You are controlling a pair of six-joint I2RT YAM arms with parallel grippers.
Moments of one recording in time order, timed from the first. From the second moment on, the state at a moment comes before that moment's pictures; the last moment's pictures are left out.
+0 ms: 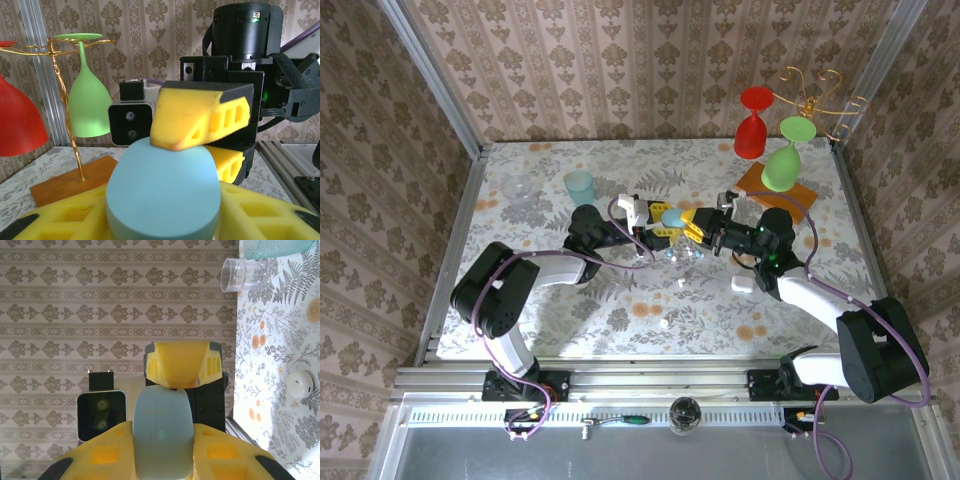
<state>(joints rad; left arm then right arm) -0.66 1.72 0.79 1.18 0.89 -0.12 0.30 1.29 0.56 0.80 -0.82 1.57</state>
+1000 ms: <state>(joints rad) -0.66 1.72 0.82 1.19 0.90 -0.12 0.26 1.26 0.54 0.85 -0.82 1.63</state>
